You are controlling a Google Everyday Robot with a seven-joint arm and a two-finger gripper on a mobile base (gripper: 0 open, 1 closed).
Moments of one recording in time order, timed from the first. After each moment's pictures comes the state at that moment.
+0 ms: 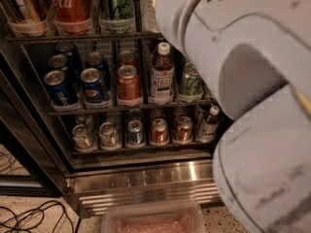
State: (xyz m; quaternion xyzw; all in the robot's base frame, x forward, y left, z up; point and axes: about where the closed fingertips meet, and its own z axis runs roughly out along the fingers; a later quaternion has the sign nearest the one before) arm 0.440 -0.025 1.173 -0.28 0.59 -0.13 0.74
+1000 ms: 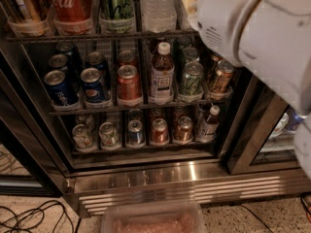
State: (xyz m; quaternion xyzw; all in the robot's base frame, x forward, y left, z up) arm 0.439 -0.049 1.165 -0.30 0.60 -0.06 0.74
